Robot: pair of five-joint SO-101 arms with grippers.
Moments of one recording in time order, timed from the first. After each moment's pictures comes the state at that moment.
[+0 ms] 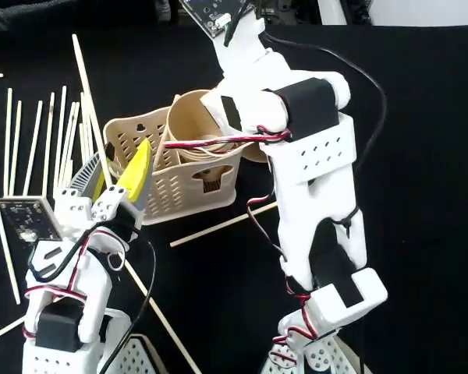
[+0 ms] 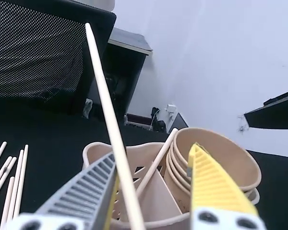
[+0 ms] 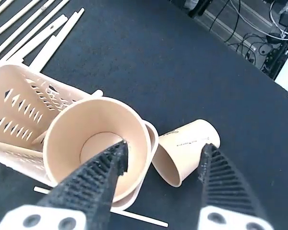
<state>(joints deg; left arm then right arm) 2.7 -99.7 72.6 36.2 16.3 -23.6 5.8 -48.7 99.4 16.8</state>
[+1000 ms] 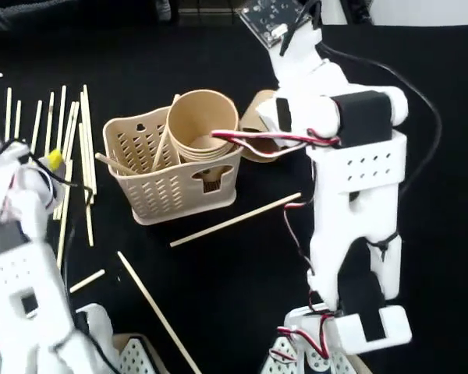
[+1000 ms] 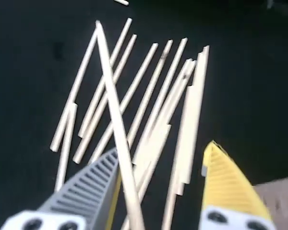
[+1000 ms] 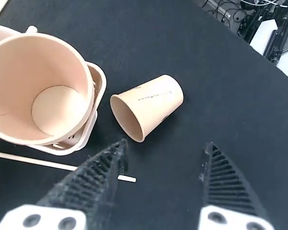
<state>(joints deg) -30.4 -50.5 48.1 49.5 0.9 -12.0 -5.7 -33.2 99.4 25.1</state>
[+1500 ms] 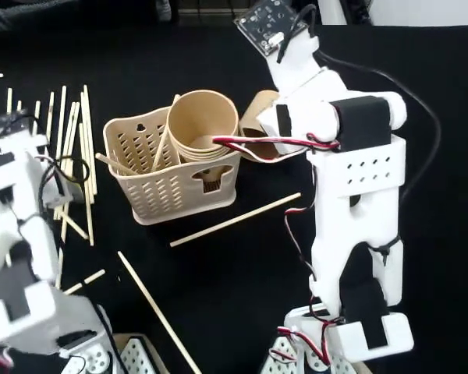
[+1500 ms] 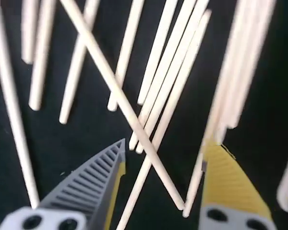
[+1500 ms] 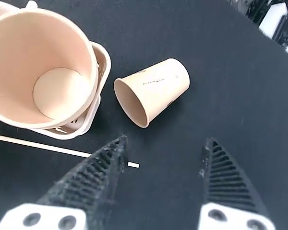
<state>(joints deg) -32.4 0.4 26.5 59.7 -6.2 -12.0 -7.6 -28.8 99.4 26.5</state>
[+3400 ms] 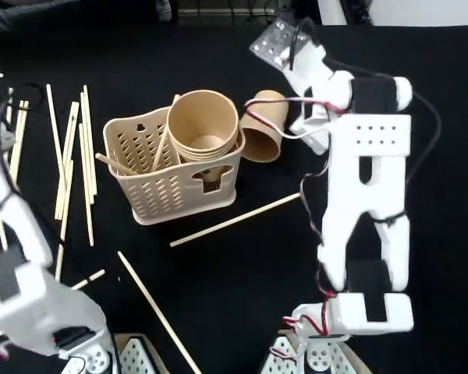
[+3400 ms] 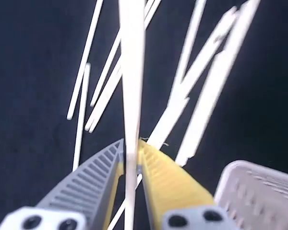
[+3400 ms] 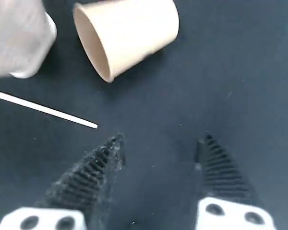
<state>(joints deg) -34.1 3.7 -24.7 93.1 1.8 0.3 0.7 -15.7 89.7 51.0</state>
